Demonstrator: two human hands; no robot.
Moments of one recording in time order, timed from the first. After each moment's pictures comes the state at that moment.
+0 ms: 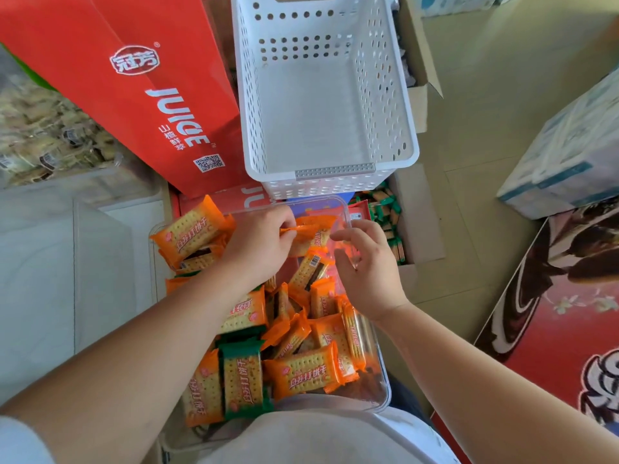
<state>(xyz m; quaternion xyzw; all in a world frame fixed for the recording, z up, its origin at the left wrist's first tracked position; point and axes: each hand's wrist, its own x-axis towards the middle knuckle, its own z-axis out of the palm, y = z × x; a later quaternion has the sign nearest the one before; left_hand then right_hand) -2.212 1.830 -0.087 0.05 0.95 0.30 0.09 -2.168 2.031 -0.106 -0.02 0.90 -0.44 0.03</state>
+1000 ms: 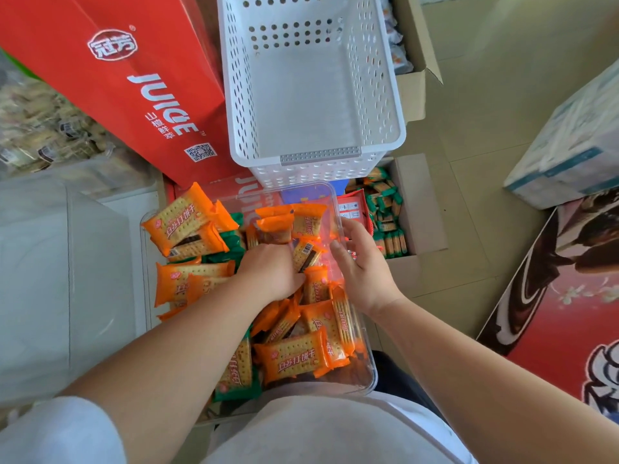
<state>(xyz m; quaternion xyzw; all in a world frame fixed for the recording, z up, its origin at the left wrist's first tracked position) -2.176 1.864 -0.124 0.05 0.95 0.03 0.32 -2.151 2.045 -0.117 0.04 0.82 -0.55 0.16</state>
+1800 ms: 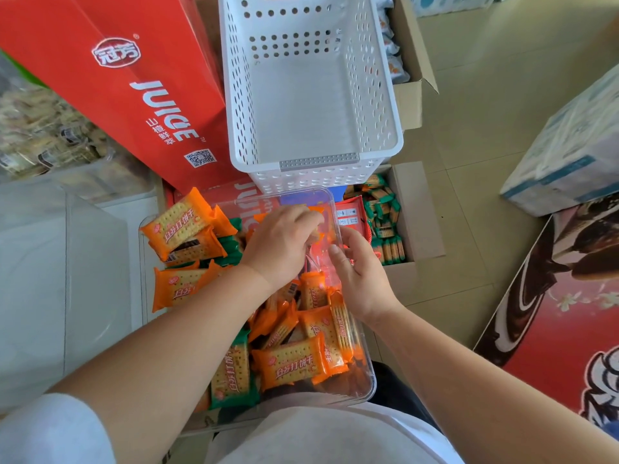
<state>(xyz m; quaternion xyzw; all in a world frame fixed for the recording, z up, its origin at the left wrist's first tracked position) -2.196 1.871 -0.102 0.21 0.95 0.22 -0.01 -2.148 2.041 -0.123 0.06 0.82 -0.54 0.16</state>
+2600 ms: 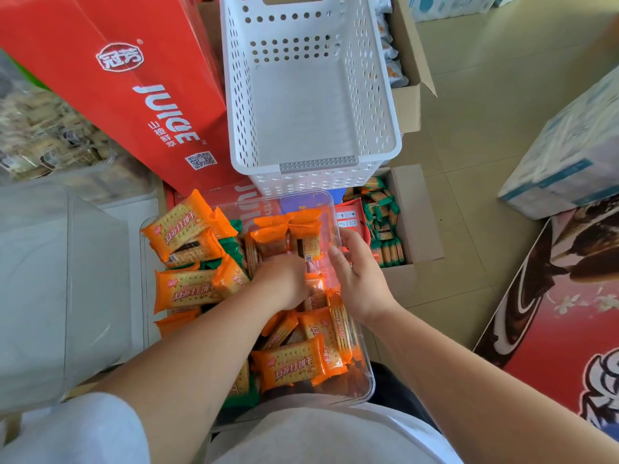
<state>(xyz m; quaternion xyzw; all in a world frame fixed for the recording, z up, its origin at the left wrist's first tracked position) -2.174 1.888 -0.118 0.04 0.92 0.09 0.37 -2.148 2.041 -0.125 0.06 0.82 -0.54 0.17</state>
